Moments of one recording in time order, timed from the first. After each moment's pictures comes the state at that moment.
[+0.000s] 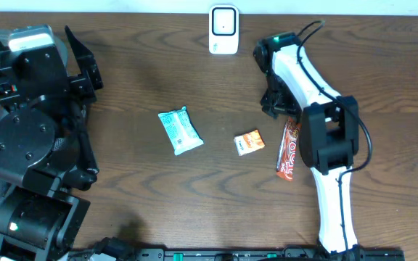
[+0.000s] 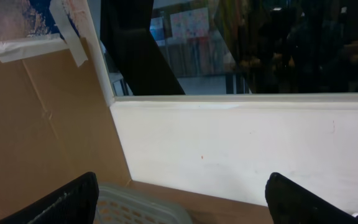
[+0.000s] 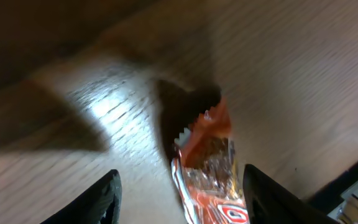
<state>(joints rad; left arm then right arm) -0.36 0.96 1.41 -0.38 -0.72 0.17 0.29 2.45 2.09 -1.59 0.22 0.84</state>
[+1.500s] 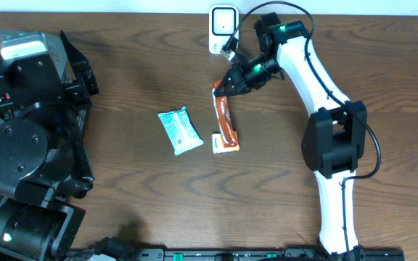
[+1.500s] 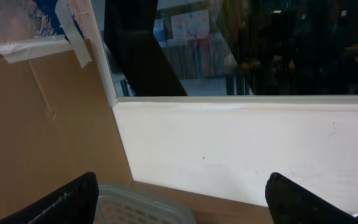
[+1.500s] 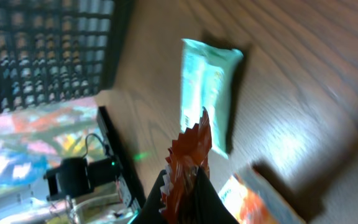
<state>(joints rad) -0.36 0.93 1.41 -0.40 -0.72 0.17 0.29 2.39 2.17 -1.33 -0.98 -0.24</state>
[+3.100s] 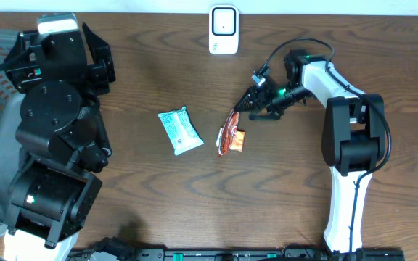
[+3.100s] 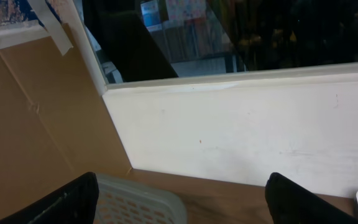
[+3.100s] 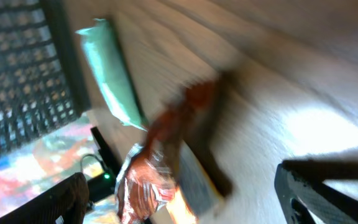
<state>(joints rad) -0.36 1.03 1.41 -0.40 -0.72 0.17 0.12 2.36 1.75 -1.12 -0.91 -0.05</state>
